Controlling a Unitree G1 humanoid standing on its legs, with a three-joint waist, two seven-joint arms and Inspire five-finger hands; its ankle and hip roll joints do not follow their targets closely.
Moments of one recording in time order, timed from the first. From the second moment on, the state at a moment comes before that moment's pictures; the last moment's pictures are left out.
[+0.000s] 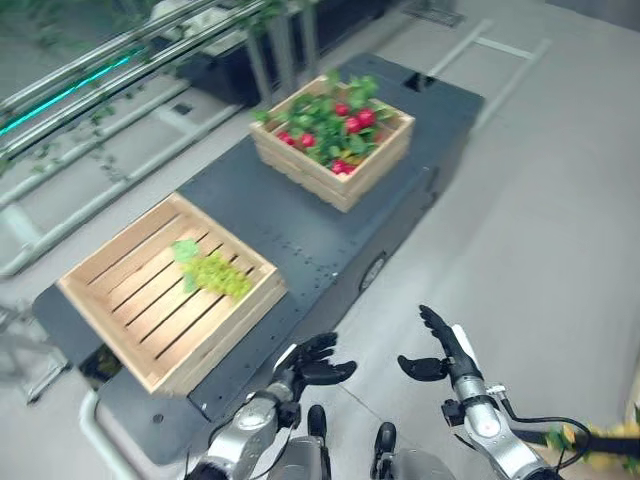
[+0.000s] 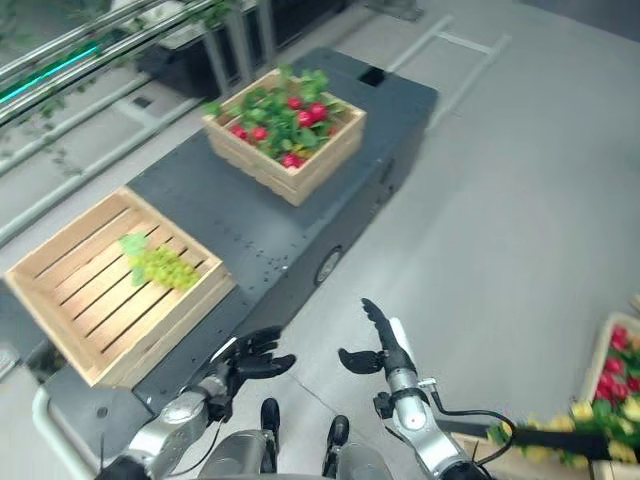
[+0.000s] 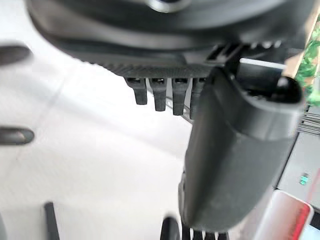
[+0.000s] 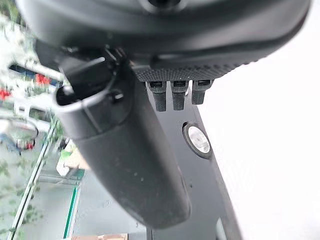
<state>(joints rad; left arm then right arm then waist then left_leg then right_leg) -0.05 0.34 -0.54 0.39 -0.54 0.01 -0.02 0.00 -0.42 0.43 0.48 0.09 -0.26 -0.37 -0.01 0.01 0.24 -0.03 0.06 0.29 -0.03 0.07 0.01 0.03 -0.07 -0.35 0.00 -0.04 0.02</state>
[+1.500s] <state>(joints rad) -0.09 0.45 -0.18 0.15 -0.39 -0.31 0.29 0.00 -0.37 0.34 0.46 0.17 -0.25 -0.37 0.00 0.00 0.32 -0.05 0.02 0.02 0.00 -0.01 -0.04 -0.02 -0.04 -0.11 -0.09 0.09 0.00</state>
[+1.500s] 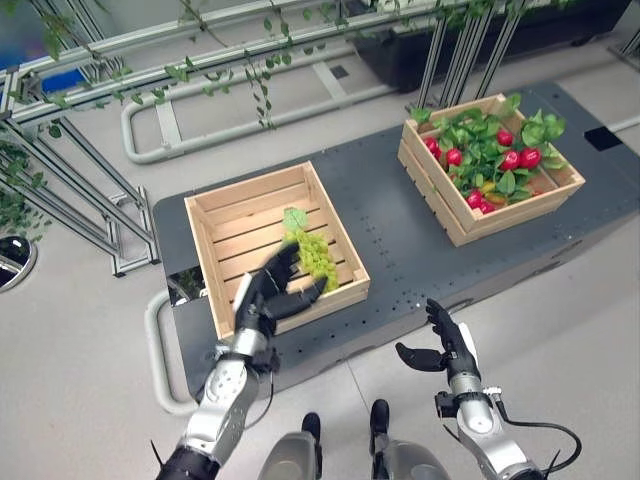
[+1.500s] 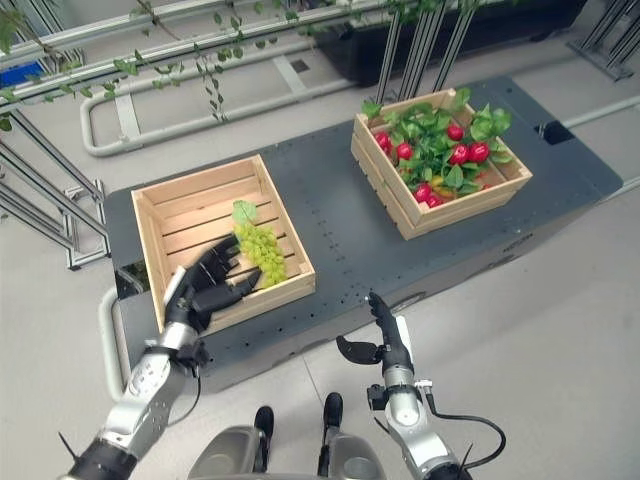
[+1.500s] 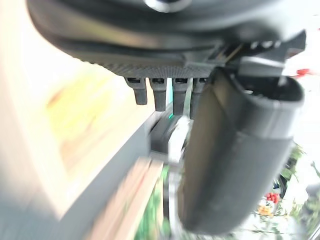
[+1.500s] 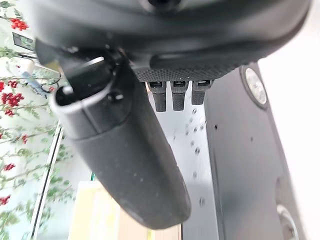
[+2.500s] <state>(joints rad) -0.72 0.87 -0.70 0.68 0.63 0.01 0.58 -0.16 -0.51 0.42 0.47 0.17 -0.27 -0.33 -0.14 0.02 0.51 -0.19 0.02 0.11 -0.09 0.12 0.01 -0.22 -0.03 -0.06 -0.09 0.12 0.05</state>
